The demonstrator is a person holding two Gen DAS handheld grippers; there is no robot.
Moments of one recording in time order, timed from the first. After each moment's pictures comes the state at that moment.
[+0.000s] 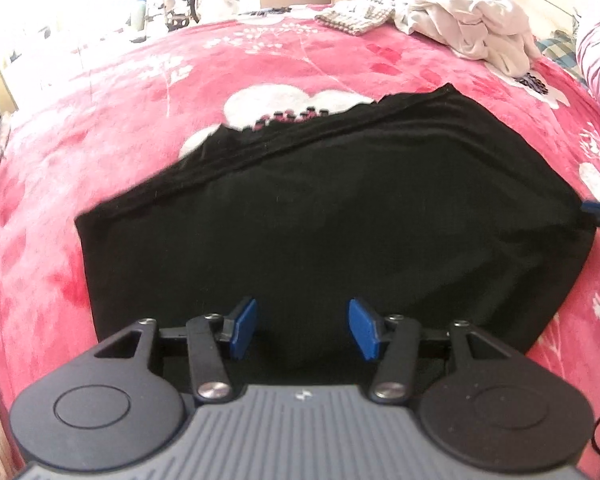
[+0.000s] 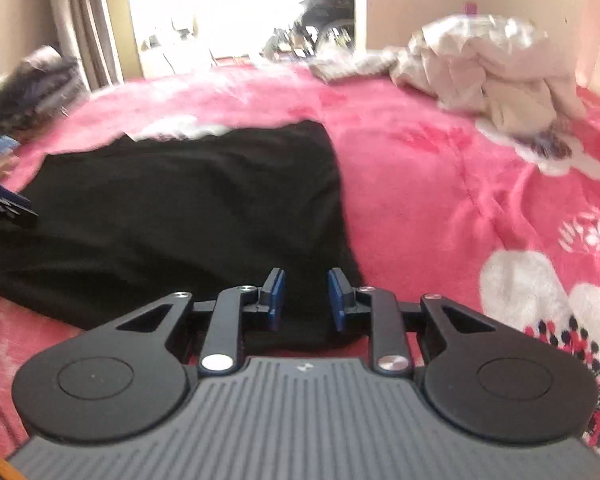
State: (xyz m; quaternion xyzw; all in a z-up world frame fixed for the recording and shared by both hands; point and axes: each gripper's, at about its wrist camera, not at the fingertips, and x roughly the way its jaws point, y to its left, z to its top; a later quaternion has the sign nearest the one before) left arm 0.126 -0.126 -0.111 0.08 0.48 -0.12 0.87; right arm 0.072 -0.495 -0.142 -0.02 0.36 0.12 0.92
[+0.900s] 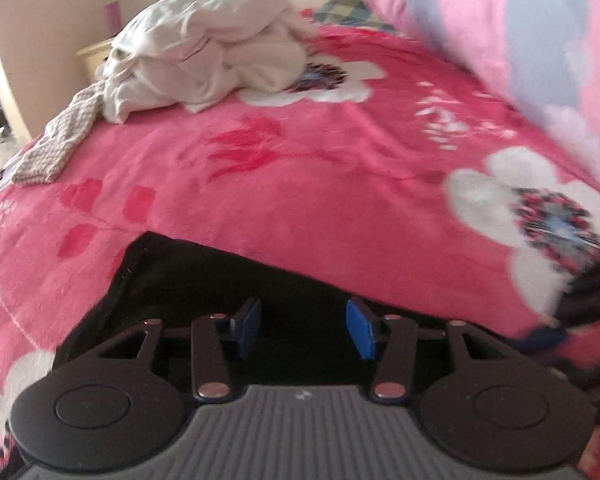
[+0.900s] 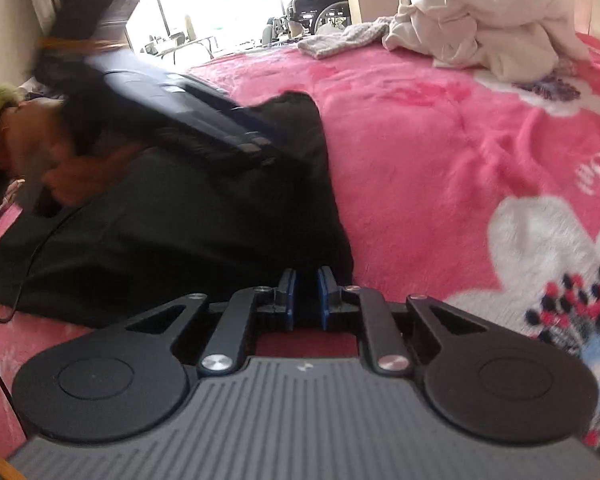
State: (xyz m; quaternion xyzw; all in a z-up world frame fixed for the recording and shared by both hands) left arm 0.253 -0.394 -0.156 0.21 0.37 -0.38 0.82; right arm 0.069 -0.514 -0.154 0.05 0.36 0.16 0.92
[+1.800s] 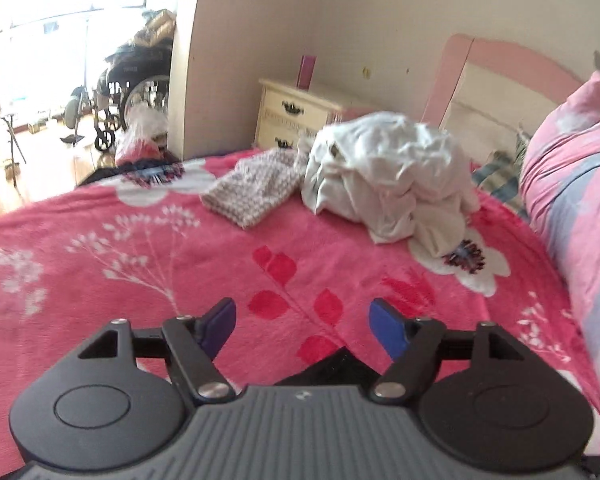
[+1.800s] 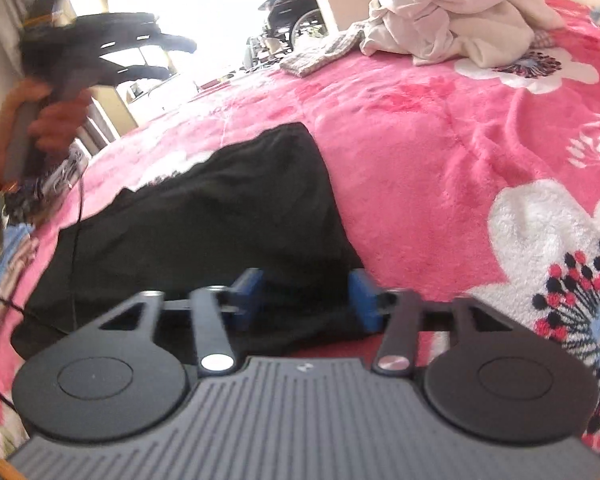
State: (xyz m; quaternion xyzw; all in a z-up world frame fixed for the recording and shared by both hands) left arm 0.267 -0.252 -0.008 -0.01 0.33 -0.23 0.92; right arm 0.069 -0.515 -0.129 0.15 0.36 0.13 0.91
